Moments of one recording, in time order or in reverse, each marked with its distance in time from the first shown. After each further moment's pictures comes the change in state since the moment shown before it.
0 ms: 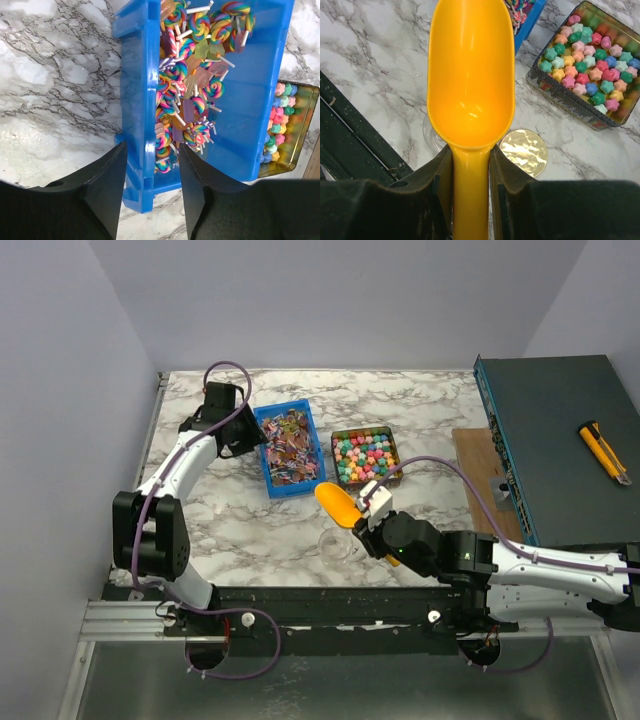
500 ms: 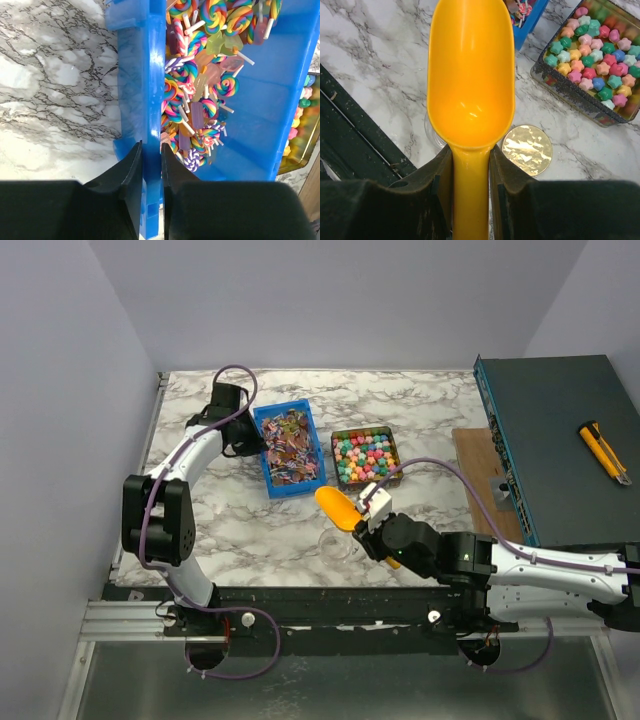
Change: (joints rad) left arm 0.007 0.126 0.041 -0.002 0.058 0.027; right arm 0.000 -0.005 -0.020 0.001 -0.013 0.013
